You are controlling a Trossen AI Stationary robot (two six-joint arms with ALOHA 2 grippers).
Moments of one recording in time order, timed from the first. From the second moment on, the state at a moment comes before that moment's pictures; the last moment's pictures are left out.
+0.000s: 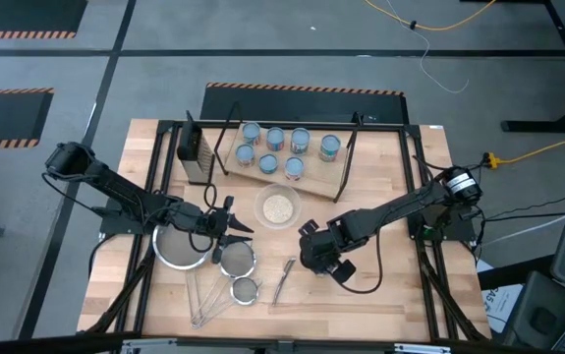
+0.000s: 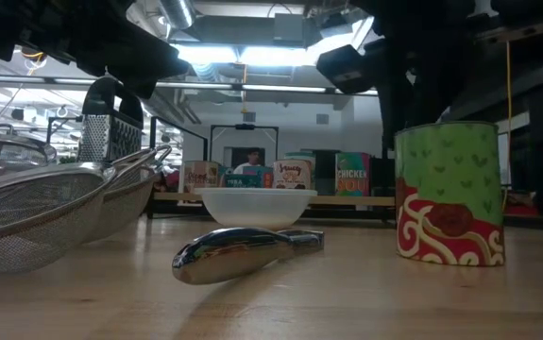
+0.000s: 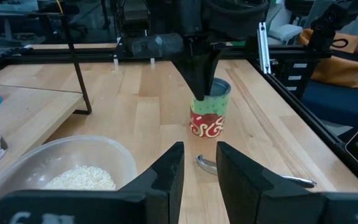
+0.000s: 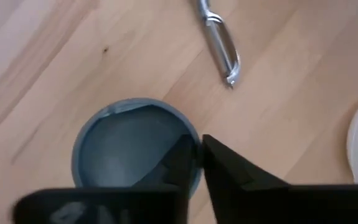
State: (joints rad) left arm -0.34 1.16 0.37 0.58 -0.23 -0.10; right arm 0.34 1.79 1.30 -0.75 -0.03 -0.37
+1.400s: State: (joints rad) left arm -0.34 1.16 0.37 0.58 -0.23 -0.10; right arm 0.31 1.79 1.34 -1.05 0.22 1.07
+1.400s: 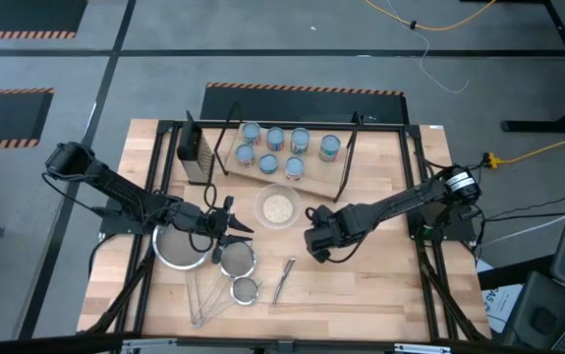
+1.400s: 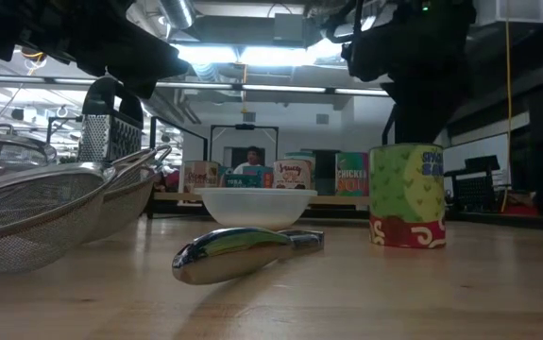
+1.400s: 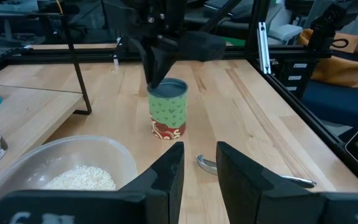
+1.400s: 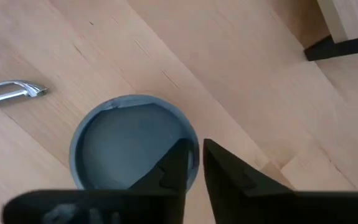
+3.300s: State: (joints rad) left arm -0.34 1.16 0.37 0.58 -0.23 -0.10; right arm 0.40 1.71 1.32 -0.98 0.14 -0.16
